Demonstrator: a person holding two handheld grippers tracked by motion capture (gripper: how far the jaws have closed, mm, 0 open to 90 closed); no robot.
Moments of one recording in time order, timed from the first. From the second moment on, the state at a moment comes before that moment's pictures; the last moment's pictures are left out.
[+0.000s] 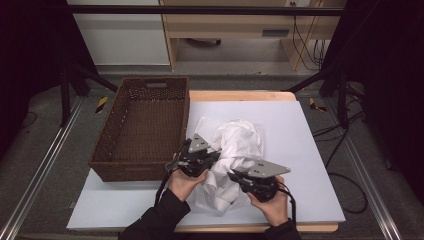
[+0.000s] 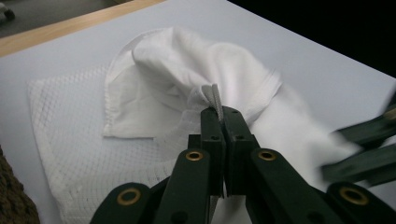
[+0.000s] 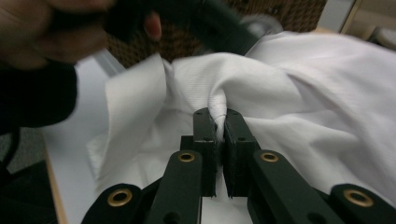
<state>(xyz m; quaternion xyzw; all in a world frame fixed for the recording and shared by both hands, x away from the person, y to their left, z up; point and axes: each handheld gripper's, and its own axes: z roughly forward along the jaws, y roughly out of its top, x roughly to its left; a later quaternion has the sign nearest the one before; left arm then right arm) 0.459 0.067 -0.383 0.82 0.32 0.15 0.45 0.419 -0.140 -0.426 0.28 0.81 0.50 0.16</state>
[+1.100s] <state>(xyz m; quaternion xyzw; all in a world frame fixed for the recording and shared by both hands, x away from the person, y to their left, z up) 0.461 0.078 -0.407 0.82 0.32 0.16 0.45 0.428 -0.194 -0.455 0.41 0.75 0.48 0.20</state>
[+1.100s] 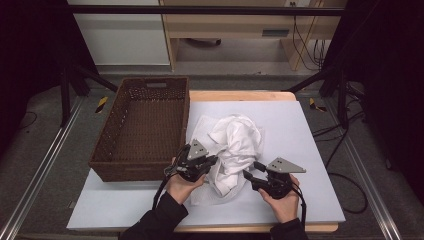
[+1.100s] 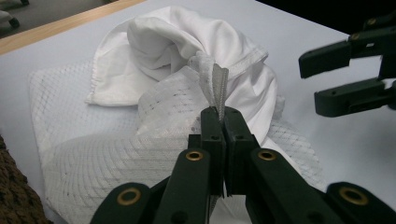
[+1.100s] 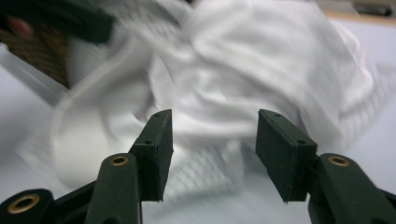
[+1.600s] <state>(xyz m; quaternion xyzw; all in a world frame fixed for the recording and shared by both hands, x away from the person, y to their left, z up) 0.464 0.077 -0.411 0.82 0.33 0.16 0.44 0.439 -0.187 -0.474 0.44 0.79 0.40 0.17</state>
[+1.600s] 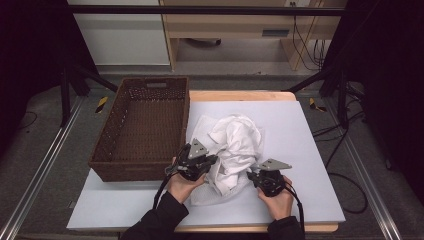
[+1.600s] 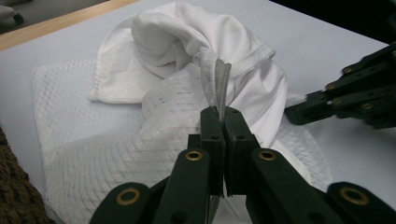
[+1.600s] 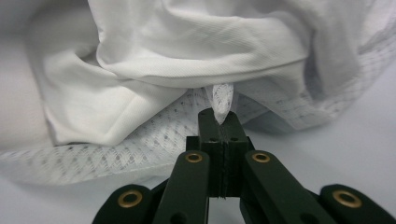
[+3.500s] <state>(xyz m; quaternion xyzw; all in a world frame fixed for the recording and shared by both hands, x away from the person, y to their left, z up) 0.463 0.067 -0.395 0.81 0.33 0.14 0.47 0.427 -0.129 -0.447 0.31 0.80 0.47 0.19</state>
